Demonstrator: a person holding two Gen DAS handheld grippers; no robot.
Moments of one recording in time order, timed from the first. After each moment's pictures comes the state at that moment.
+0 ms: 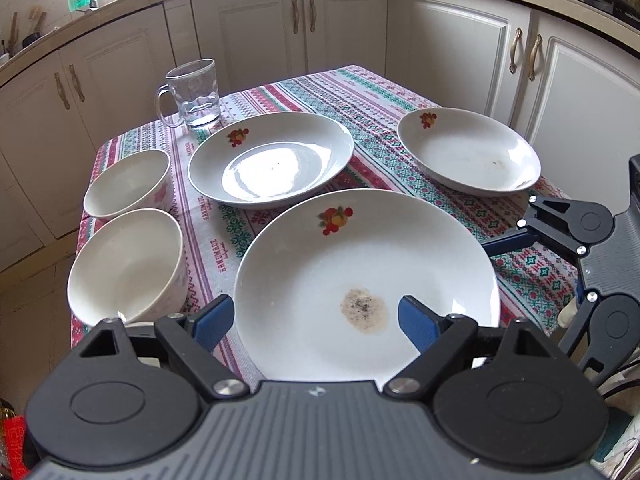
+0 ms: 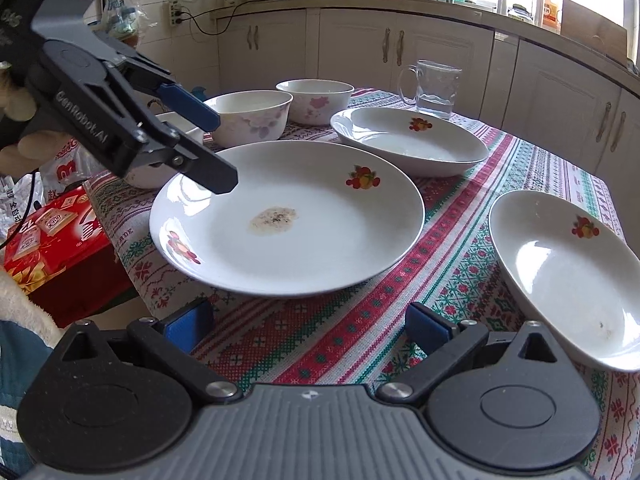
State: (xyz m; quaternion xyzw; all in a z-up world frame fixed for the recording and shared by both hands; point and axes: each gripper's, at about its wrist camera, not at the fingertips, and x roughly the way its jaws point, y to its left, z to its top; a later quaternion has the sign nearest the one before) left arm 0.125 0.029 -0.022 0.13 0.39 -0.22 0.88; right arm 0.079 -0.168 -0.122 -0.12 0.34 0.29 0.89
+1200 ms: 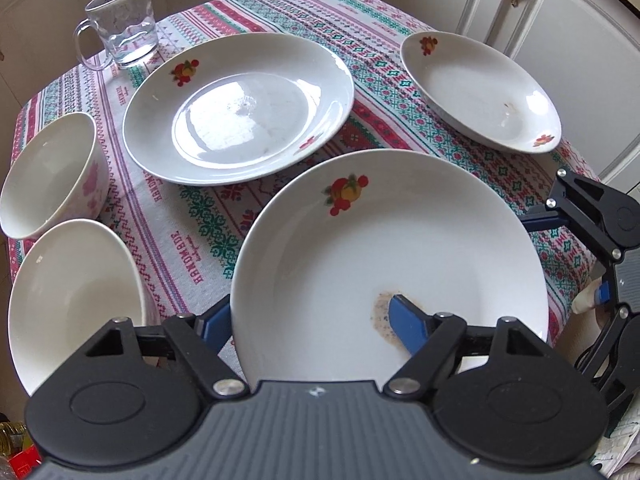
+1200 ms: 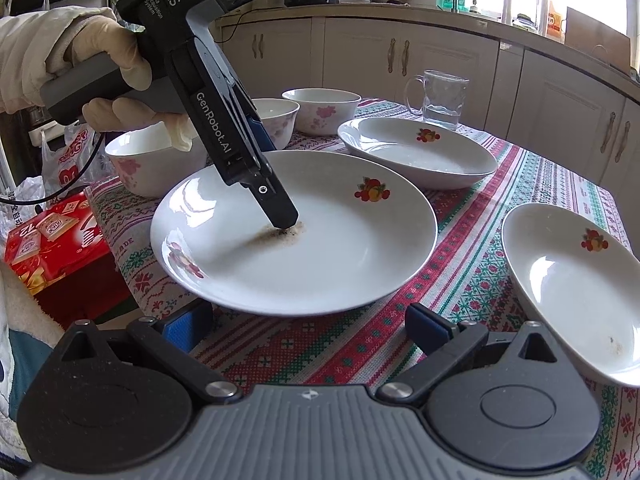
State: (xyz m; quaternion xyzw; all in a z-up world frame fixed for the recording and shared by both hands) left arm 0.212 0.016 -0.051 0.16 0.52 -0.29 0.78; right arm 0.083 -0.159 -0.126 -0.12 0.33 0.29 0.89
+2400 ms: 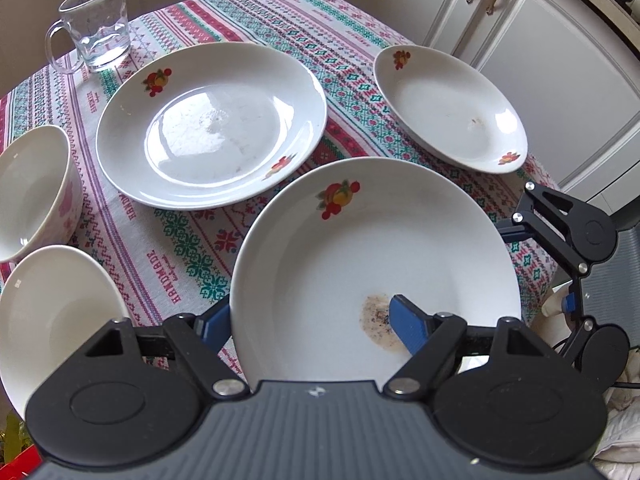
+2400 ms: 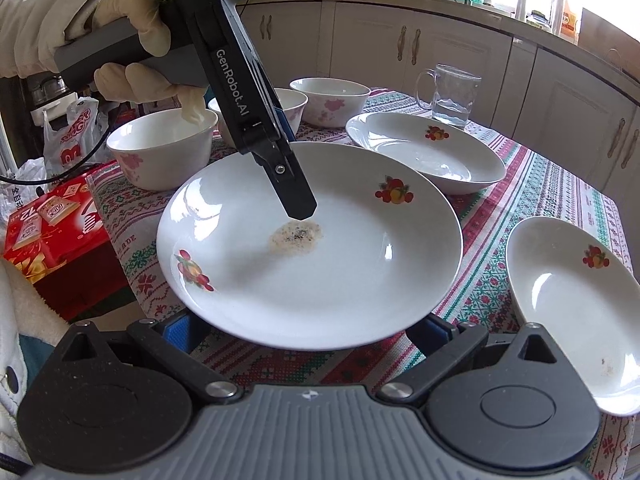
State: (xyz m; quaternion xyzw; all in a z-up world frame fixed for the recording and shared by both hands) left arm 0.224 0.014 -0.039 0.13 0.54 -0.34 0.76; right arm 0.090 -0.151 -0.113 -0.15 0.35 0.30 0.88
